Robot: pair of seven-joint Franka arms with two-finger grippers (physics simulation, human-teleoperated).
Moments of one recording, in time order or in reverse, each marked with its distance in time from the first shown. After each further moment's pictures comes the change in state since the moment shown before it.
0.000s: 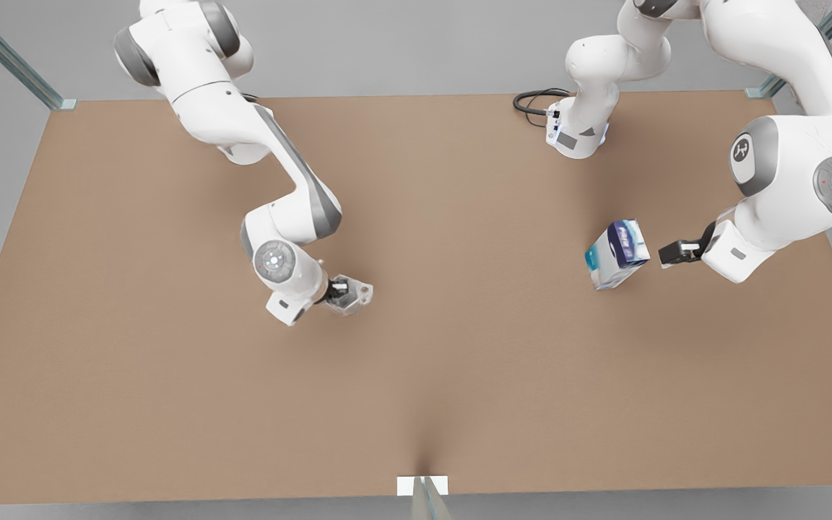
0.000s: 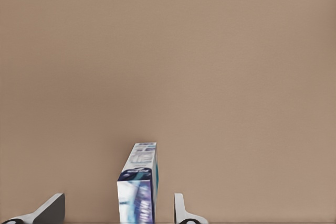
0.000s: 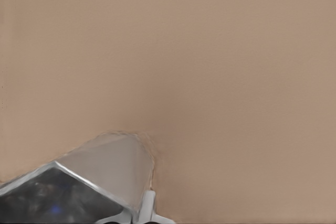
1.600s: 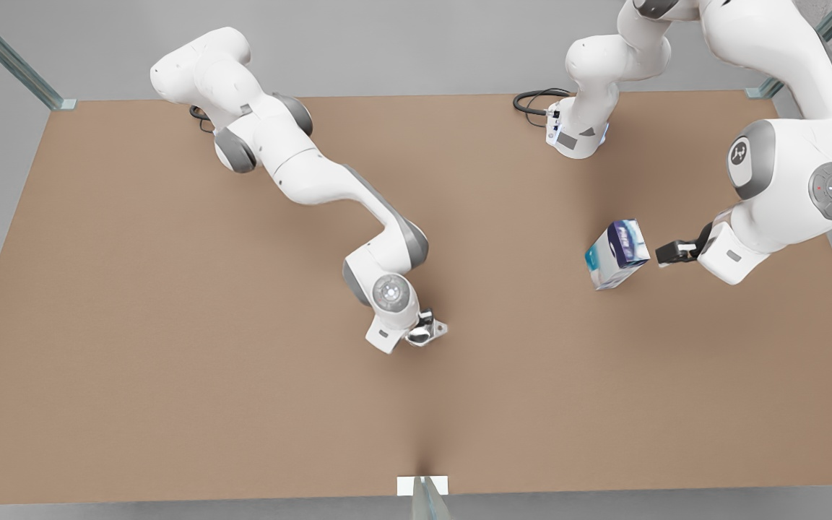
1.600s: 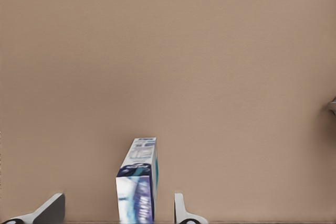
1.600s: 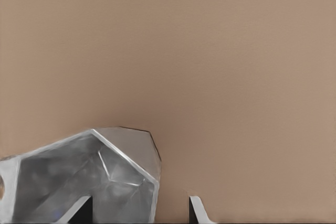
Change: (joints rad) left arm -0.001 0.006 0.000 0.000 0.000 -0.020 0.000; right arm 0.235 0.695 -0.118 0.941 0.032 -0.196 0.124
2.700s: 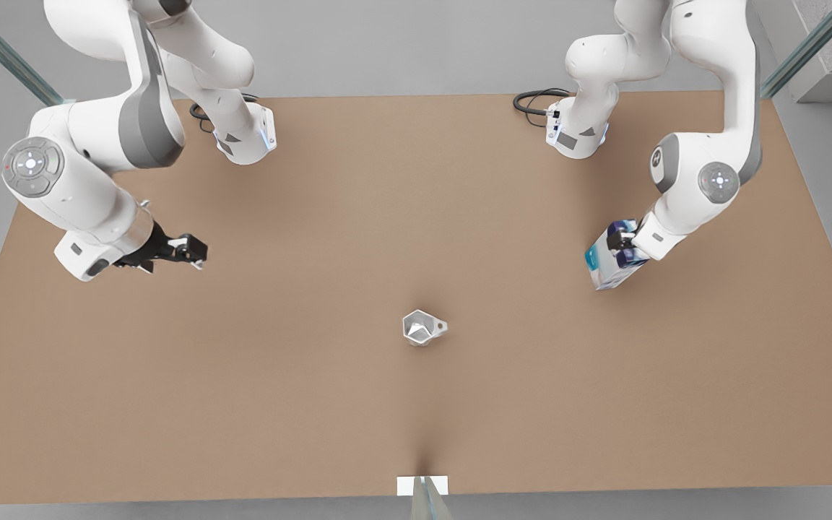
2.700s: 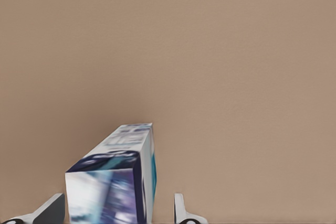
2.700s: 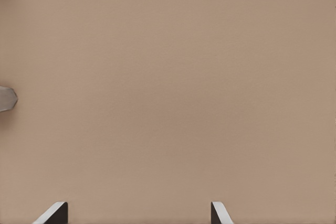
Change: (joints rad) left arm -0.030 -0.258 0.022 -0.792 -0.005 0.595 0.011; right arm -0.764 -1.008 0.336 -0.764 -0.186 -0.260 -0.303
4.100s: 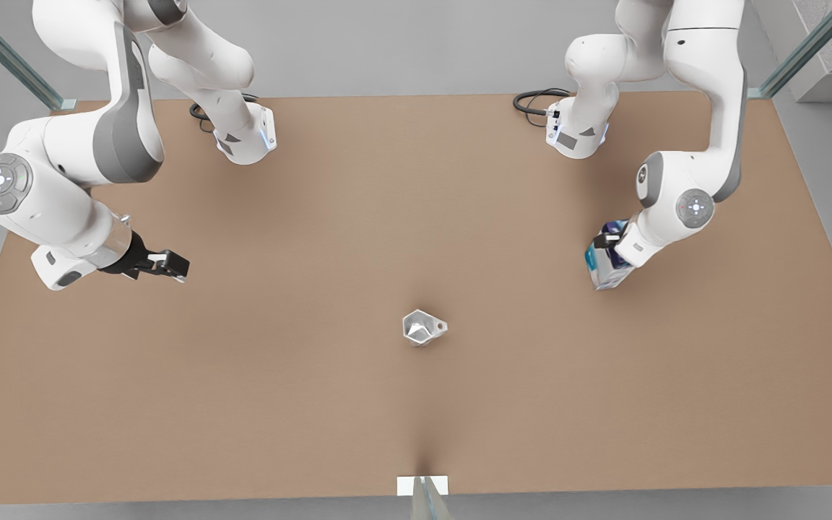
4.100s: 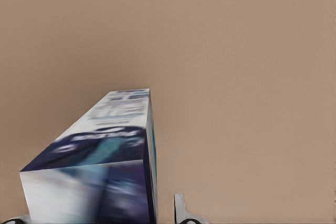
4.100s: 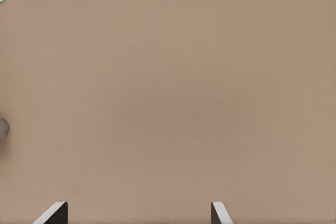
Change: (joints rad) left arm -0.057 0.089 0.049 -0.050 0.001 -0.012 -0.003; right arm -0.052 0.040 -0.005 0.034 0.010 0.002 0.093
